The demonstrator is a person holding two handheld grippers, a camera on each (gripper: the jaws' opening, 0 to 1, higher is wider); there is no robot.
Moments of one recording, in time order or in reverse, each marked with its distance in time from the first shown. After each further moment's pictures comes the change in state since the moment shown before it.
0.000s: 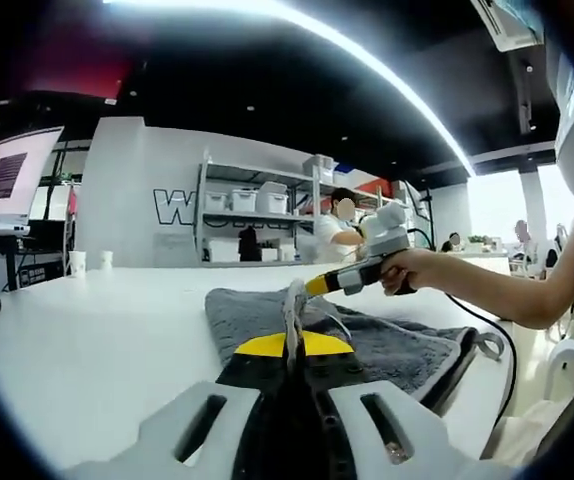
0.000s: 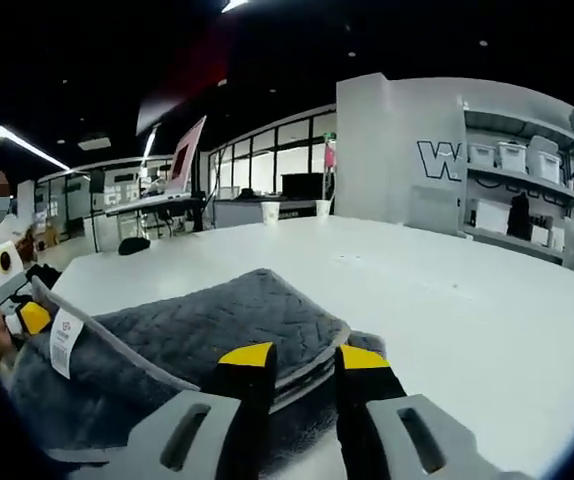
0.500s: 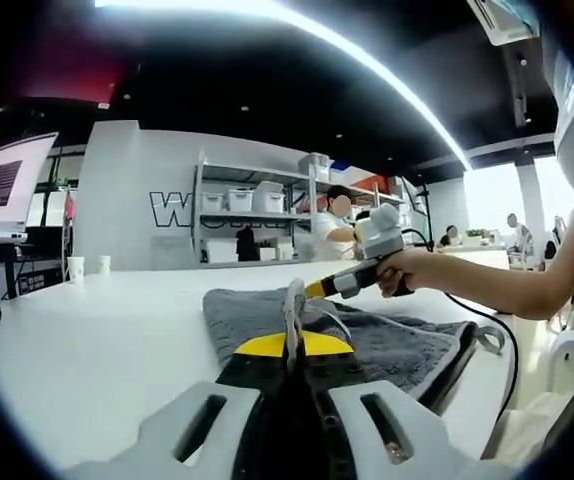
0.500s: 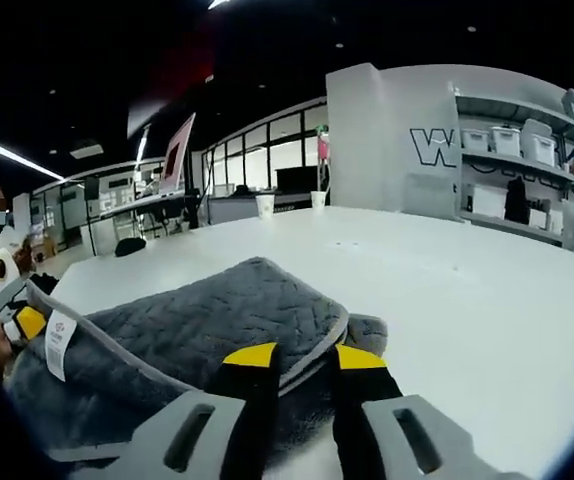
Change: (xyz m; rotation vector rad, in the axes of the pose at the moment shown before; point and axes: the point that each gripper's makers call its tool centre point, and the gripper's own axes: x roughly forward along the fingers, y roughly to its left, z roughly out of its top) left arm -0.001 -0.001 0.001 0.003 -0.006 0.001; right arm 0.003 -0.011 -0.018 0.102 0.024 -0.019
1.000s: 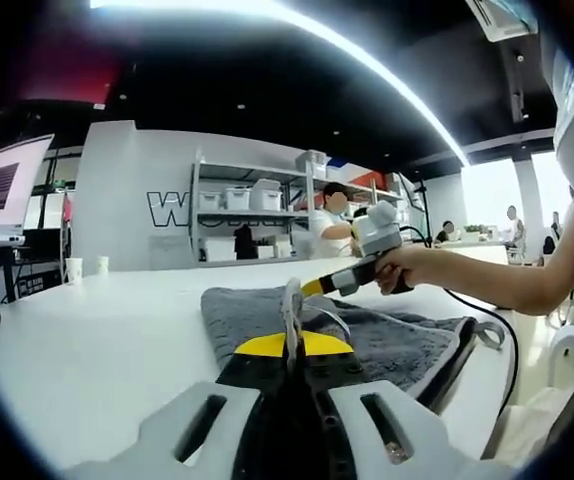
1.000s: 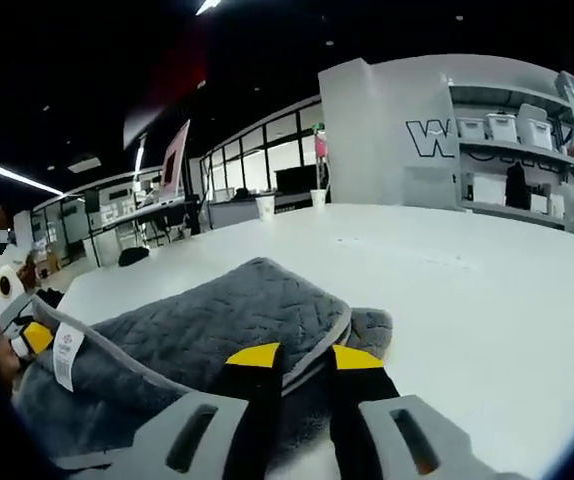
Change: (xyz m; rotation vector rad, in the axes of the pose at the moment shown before) left arm 0.001 -0.002 -0.003 0.020 0.016 -0.011; right arm -0.001 0.005 -0.002 0.076 -0.002 0.024
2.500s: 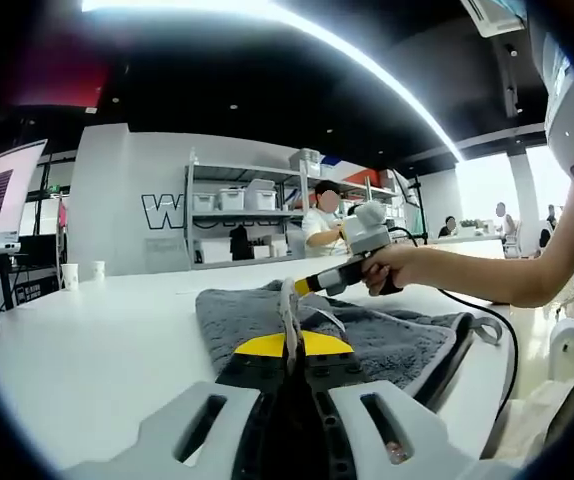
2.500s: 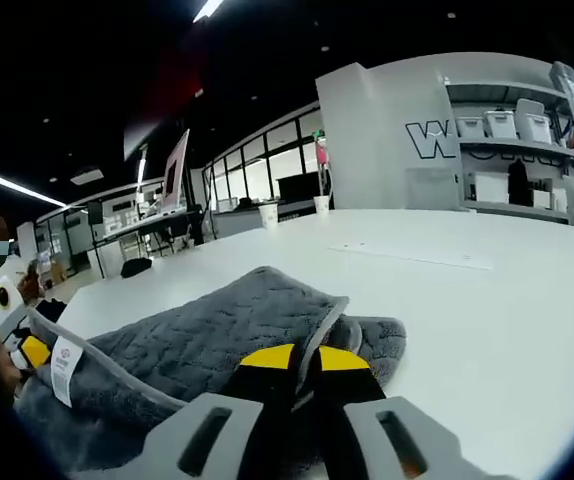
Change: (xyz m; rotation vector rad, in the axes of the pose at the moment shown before) left arm 0.001 -0.005 0.001 0.026 -0.003 -0.020; right arm 0.014 0.006 0.003 0.020 -0.033 0.022
